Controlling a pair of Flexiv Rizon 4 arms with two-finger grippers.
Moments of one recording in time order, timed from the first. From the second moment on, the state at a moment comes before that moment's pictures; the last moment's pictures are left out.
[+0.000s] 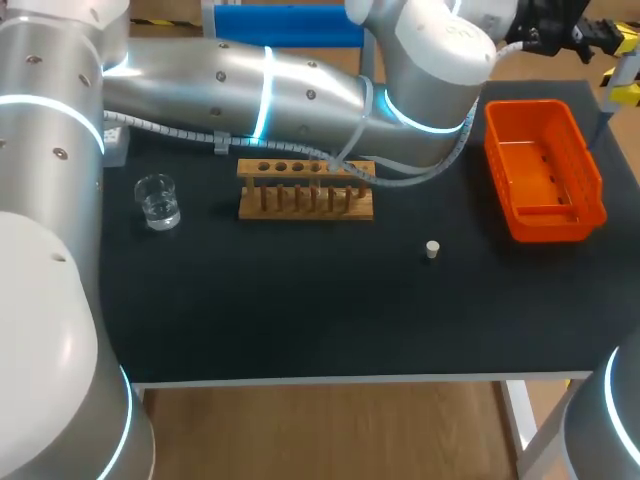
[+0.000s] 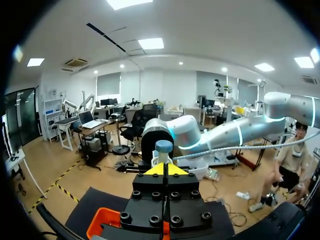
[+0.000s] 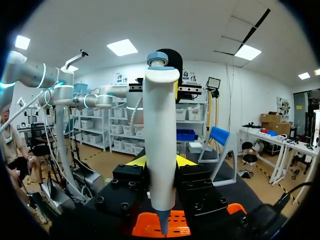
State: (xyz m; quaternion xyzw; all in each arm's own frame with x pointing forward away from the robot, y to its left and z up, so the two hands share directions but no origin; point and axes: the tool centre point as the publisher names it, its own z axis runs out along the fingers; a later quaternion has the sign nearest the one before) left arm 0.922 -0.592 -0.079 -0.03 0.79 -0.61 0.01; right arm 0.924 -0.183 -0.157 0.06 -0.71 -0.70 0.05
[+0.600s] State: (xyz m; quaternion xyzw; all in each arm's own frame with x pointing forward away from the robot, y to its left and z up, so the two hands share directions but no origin) left arm 0.930 -0.580 -0.049 -0.03 0.78 -0.63 0.05; right arm 0.926 -0.180 -0.141 0.07 -0.71 -0.70 0.05
